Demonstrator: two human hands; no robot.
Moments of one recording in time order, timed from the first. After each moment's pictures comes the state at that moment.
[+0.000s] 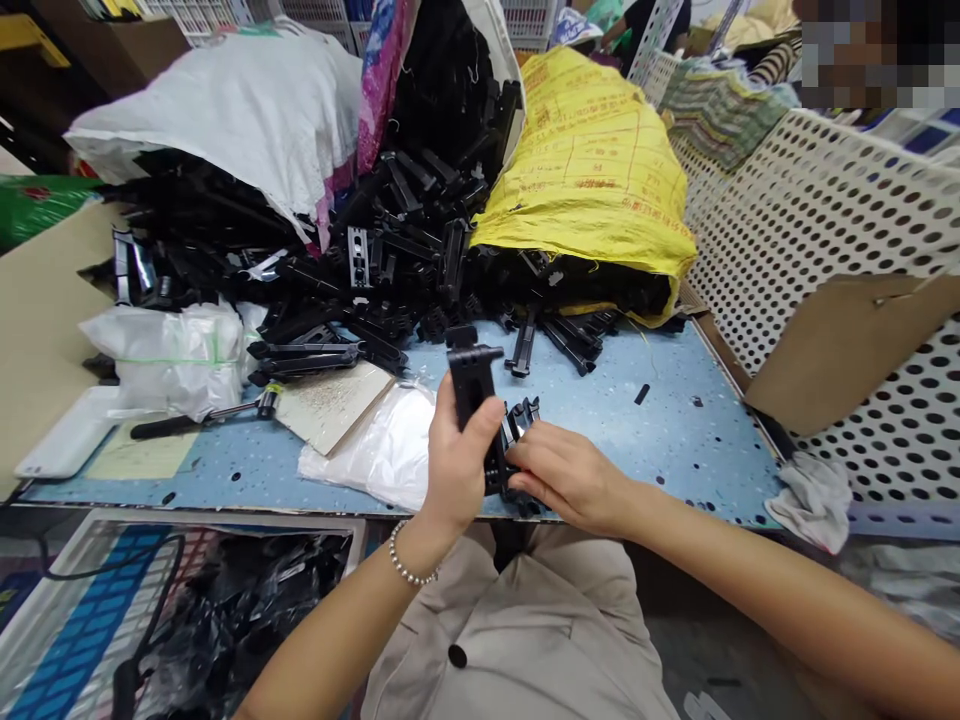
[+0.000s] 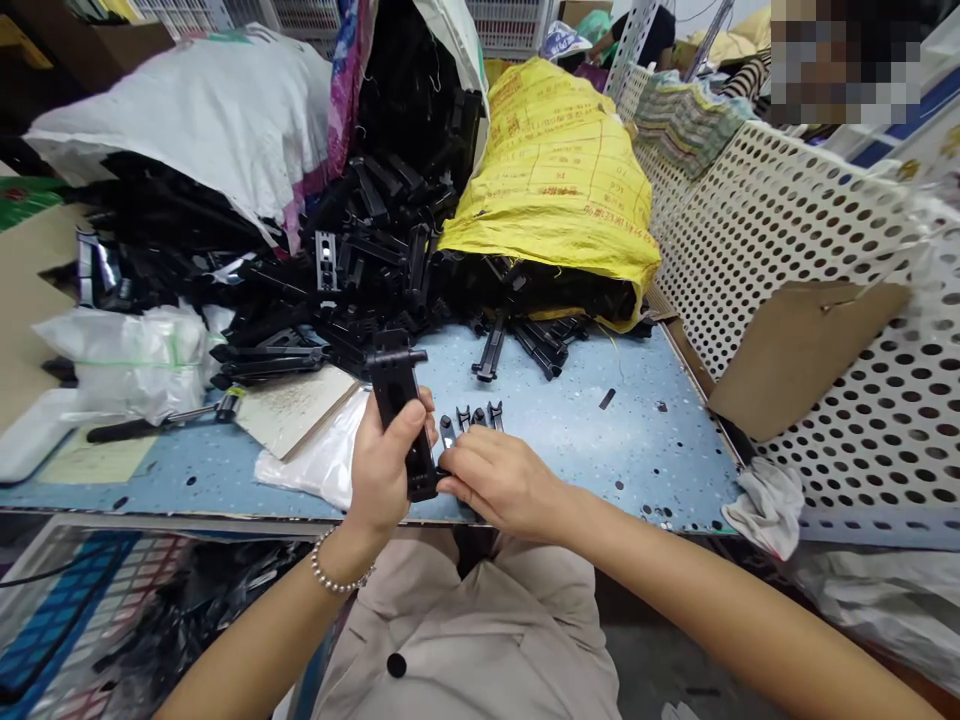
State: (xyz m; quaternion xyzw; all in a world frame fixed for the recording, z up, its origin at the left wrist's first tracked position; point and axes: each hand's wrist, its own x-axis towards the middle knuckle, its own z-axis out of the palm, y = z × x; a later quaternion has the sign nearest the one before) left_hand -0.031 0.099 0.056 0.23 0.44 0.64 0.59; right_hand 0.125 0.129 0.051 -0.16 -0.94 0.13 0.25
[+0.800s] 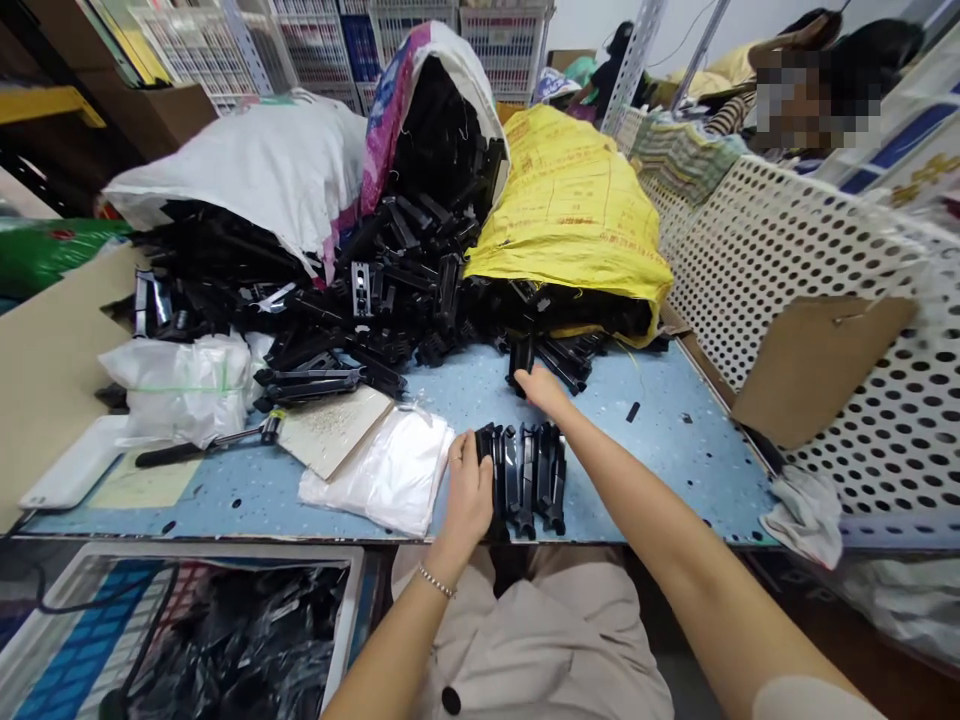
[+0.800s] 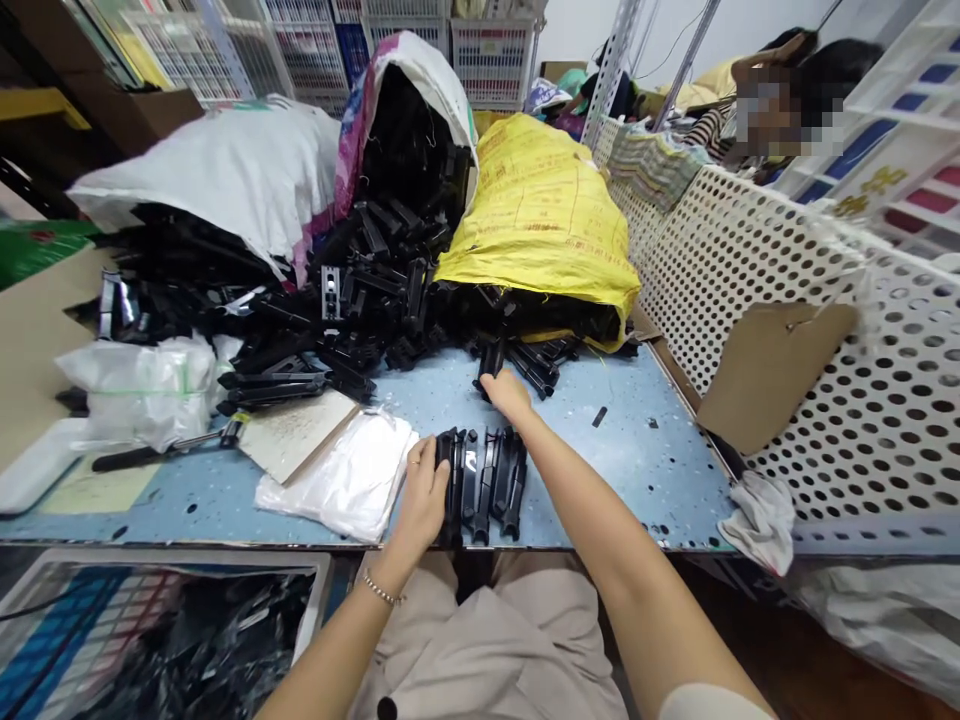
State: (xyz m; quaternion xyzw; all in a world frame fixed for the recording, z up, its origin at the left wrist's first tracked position) left_hand -0.027 0.097 -0.067 0.48 0.64 0.48 0.36; right_hand 0.106 0.264 -0.008 -0.65 -0.60 0.41 0.22
